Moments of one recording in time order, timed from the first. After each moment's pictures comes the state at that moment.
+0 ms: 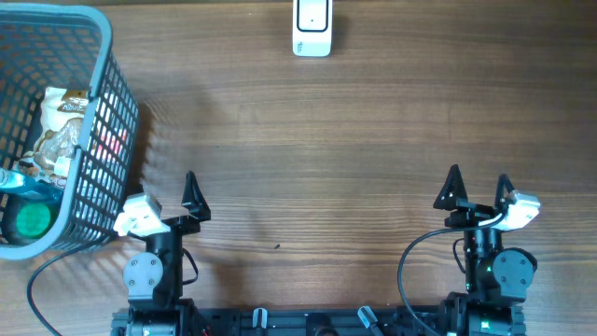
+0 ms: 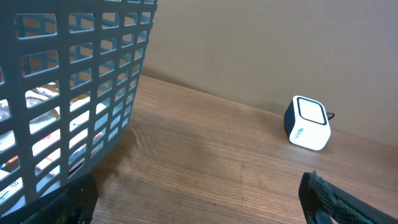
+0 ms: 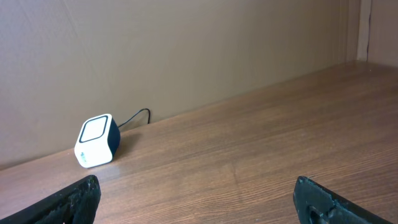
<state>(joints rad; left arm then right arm) 0.01 0.01 0.01 -0.07 -0.11 -0.27 -0.15 0.02 0.01 0.00 -0.05 0.28</state>
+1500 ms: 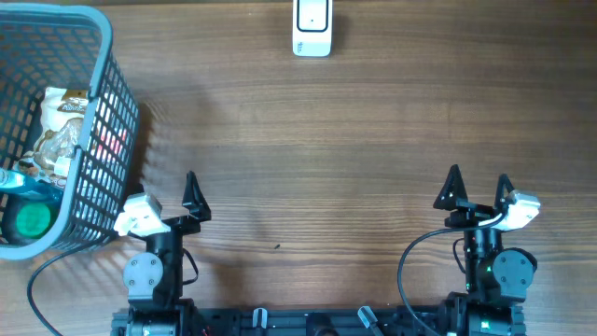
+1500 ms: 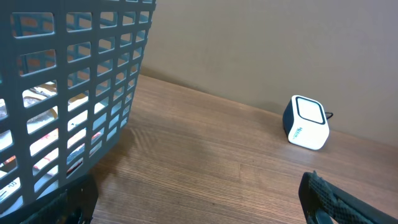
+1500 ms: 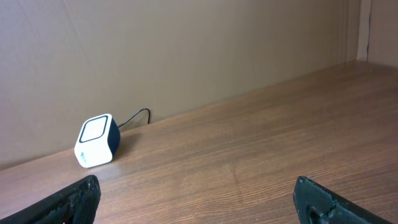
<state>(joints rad) 0.01 0.01 0.01 -0.07 -0.10 -0.27 -0.15 0.02 0.01 0.00 -0.05 0.28</state>
